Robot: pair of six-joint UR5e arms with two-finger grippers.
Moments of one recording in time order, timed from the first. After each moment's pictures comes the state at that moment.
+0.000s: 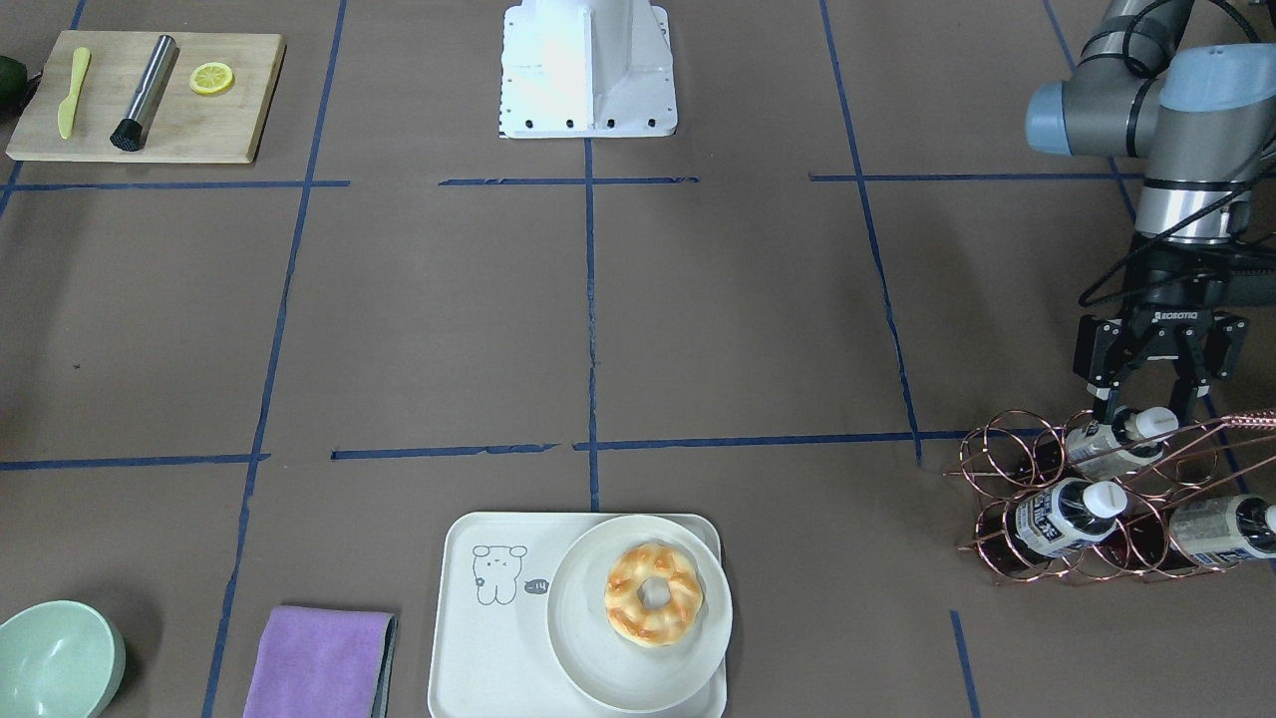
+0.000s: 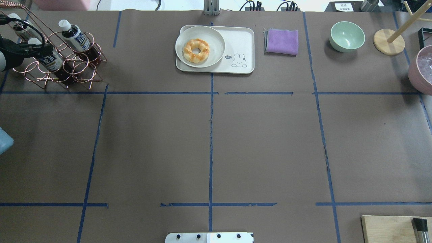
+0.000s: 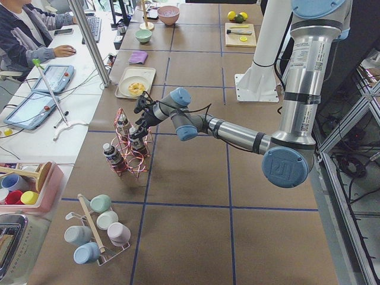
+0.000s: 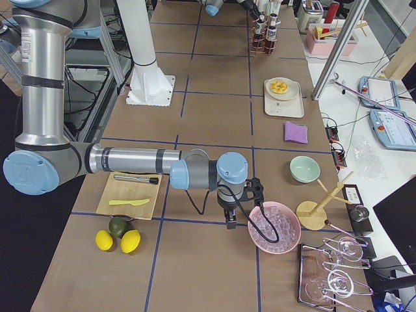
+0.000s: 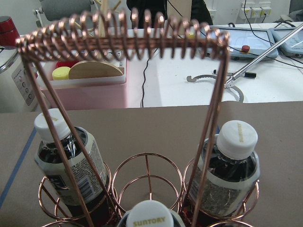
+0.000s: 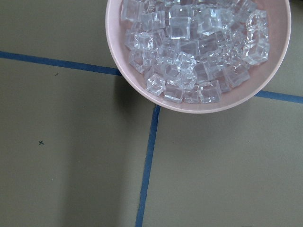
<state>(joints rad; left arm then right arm) -0.98 -1.67 -1.69 -2.43 -1.56 -0.91 1.56 -1.66 1.66 -1.52 2.34 -0.11</state>
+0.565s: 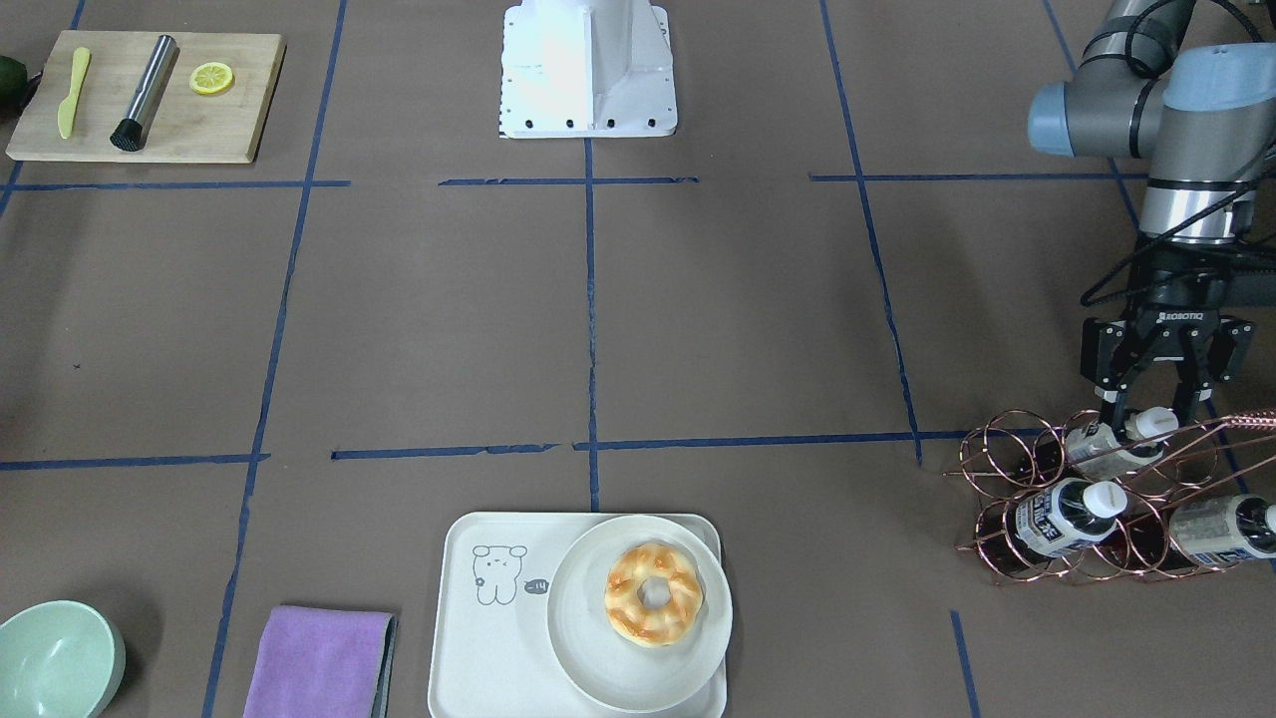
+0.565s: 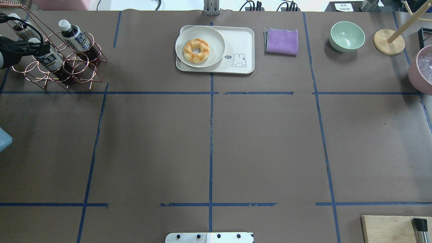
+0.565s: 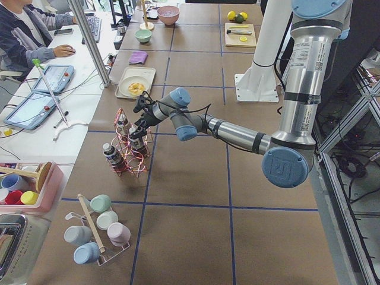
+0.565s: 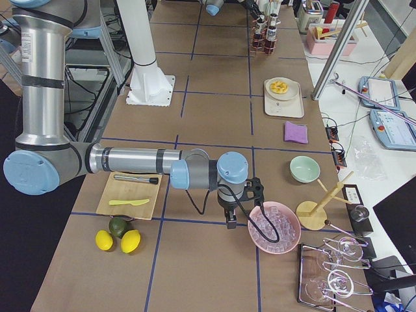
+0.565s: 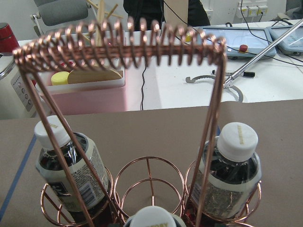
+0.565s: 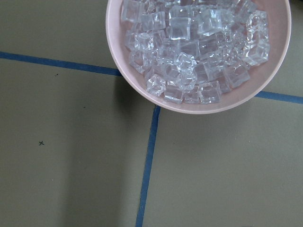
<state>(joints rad) -1.00 -1.67 -1.69 -2.43 -1.55 -0.88 1.56 -1.66 1.66 -1.52 2.34 -0.11</state>
